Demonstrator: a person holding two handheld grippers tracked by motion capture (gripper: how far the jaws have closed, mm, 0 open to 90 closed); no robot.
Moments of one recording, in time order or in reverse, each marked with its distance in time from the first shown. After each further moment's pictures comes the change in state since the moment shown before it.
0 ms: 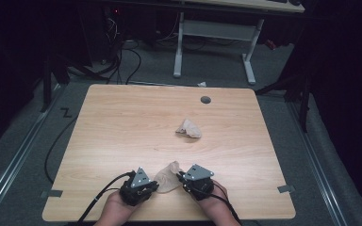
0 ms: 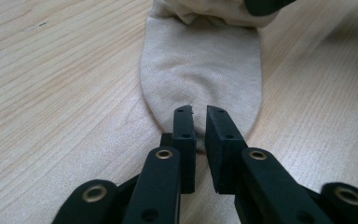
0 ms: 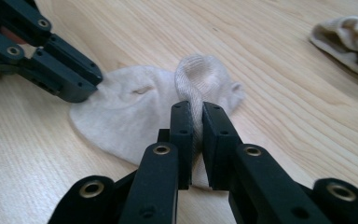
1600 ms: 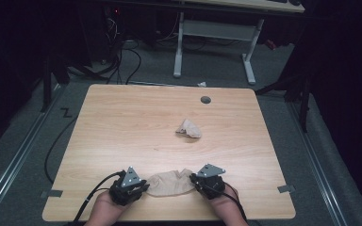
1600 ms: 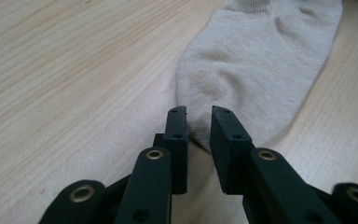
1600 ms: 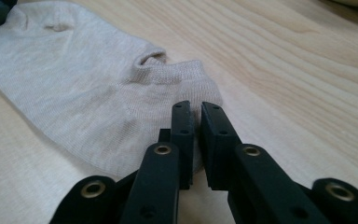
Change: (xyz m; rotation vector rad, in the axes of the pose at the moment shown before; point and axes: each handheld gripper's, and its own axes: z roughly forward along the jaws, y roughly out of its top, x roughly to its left) left arm 0.014 -0.012 -0.021 0.047 0.048 0.008; right arm -0.027 -0.029 -0.004 0.093 -0.014 0.086
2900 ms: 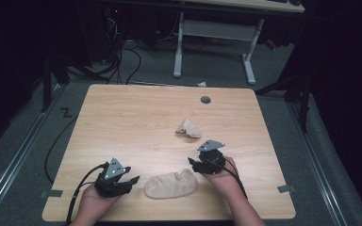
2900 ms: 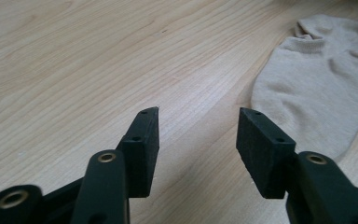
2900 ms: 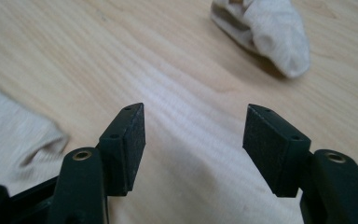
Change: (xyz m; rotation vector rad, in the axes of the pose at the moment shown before) left arm 0.033 0.002 -0.028 -0.083 0.097 -0.066; right arm -0.050 0.053 0.015 0.012 -0.069 0.019
